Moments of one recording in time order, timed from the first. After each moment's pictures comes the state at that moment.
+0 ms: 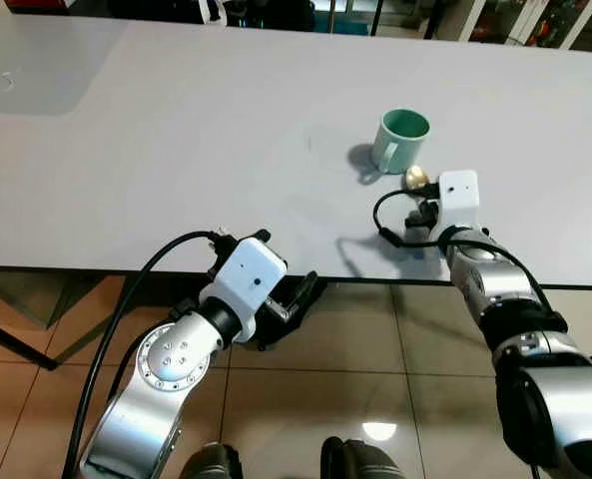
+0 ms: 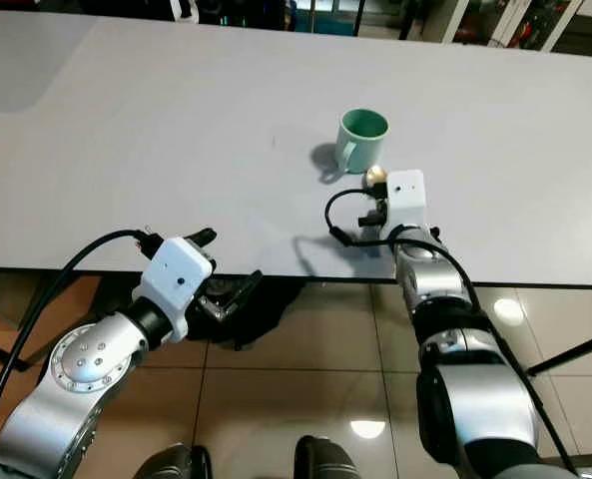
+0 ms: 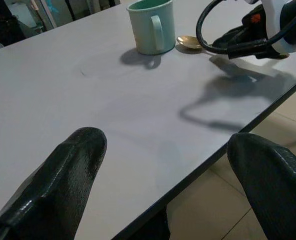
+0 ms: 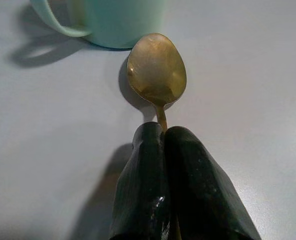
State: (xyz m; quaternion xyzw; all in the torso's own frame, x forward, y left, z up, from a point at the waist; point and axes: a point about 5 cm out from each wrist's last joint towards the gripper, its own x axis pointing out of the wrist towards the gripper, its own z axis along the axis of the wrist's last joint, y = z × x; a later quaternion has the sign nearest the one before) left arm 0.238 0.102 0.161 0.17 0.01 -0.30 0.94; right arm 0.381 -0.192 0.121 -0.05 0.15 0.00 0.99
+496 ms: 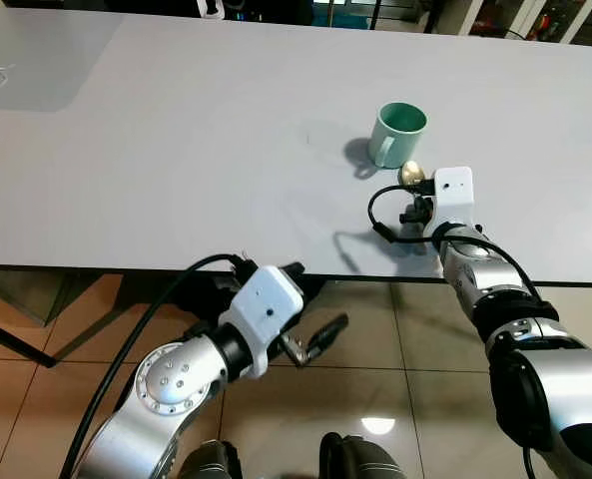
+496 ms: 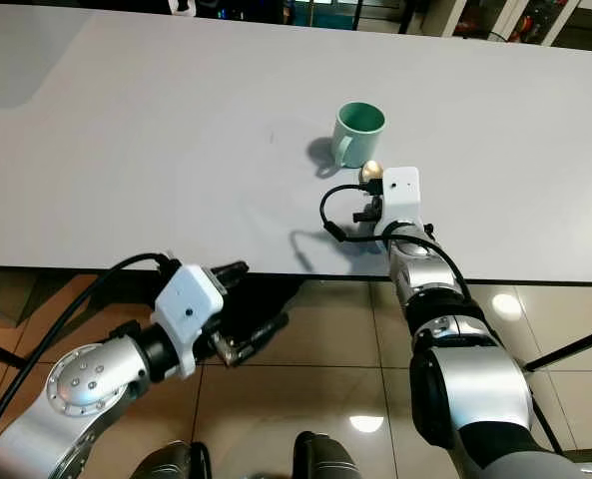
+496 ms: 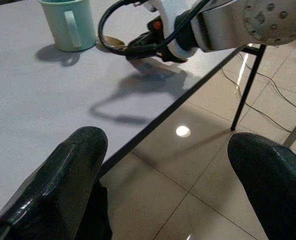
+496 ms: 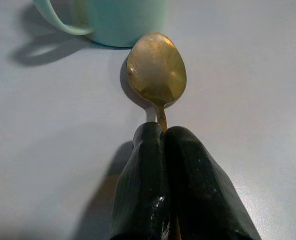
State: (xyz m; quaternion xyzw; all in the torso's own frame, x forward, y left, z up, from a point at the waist) left arm 0.210 0.087 0.156 0.13 0.04 -0.42 0.90; right arm 0.386 -0.184 0.122 -0.05 0.13 0.00 0.99
